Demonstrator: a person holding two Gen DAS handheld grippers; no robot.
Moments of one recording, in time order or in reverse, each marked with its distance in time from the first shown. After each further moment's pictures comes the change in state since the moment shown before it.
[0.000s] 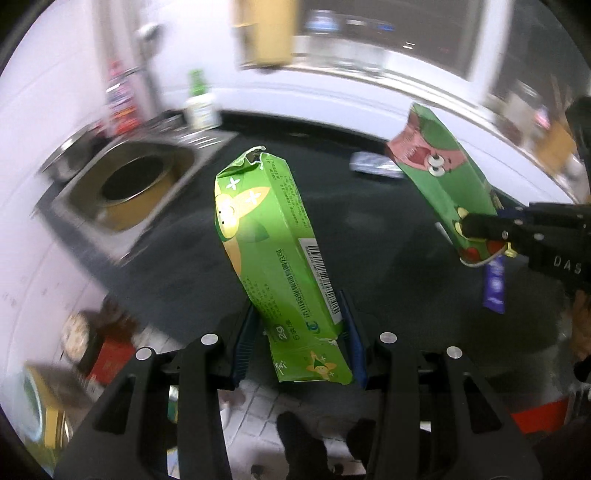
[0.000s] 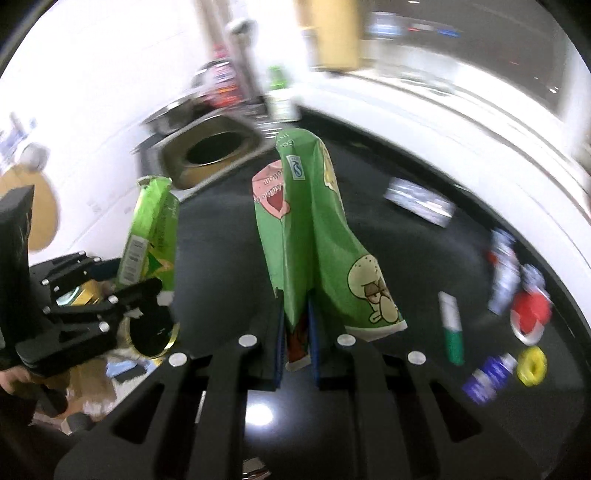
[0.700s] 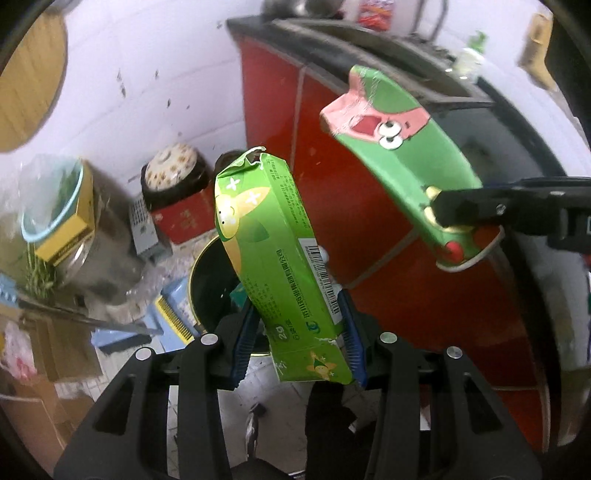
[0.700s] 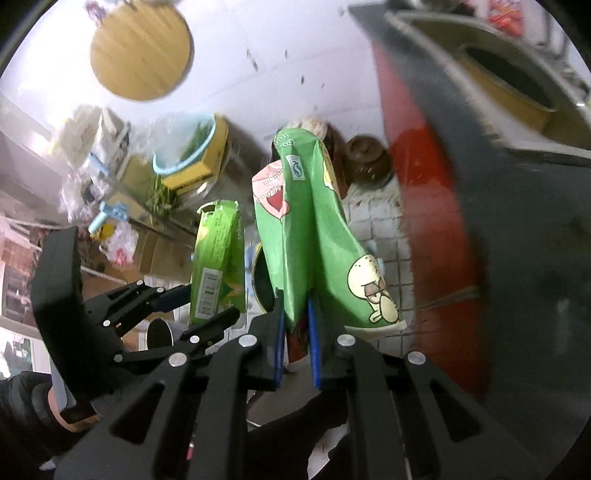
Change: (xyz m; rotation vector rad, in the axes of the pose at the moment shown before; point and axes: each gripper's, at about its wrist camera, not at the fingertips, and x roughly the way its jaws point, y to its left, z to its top) left arm 0.023 0.265 -0.225 -0.589 0.148 0.283; right arm 0.254 0.349 0.001 -0.461 0.421 0.463
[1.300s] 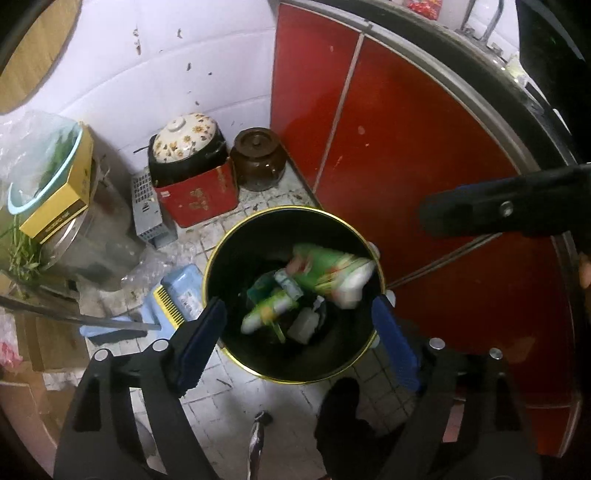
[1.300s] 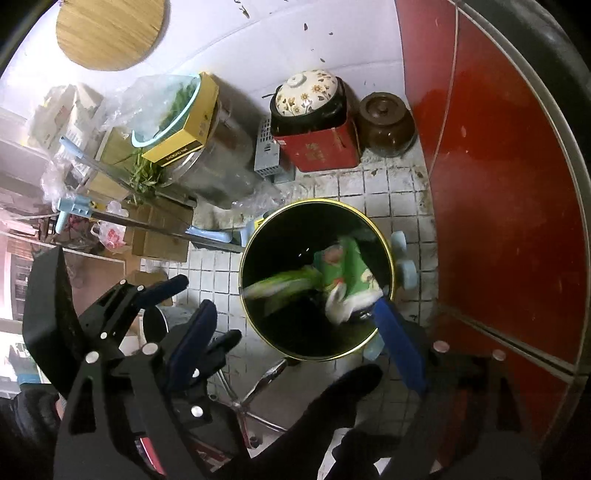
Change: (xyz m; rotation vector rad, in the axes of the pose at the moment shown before) left arm 0.091 0.067 -0.004 -0.075 0.032 0.020; right arm 0.139 -0.008 0.057 0.017 0.158 0.025
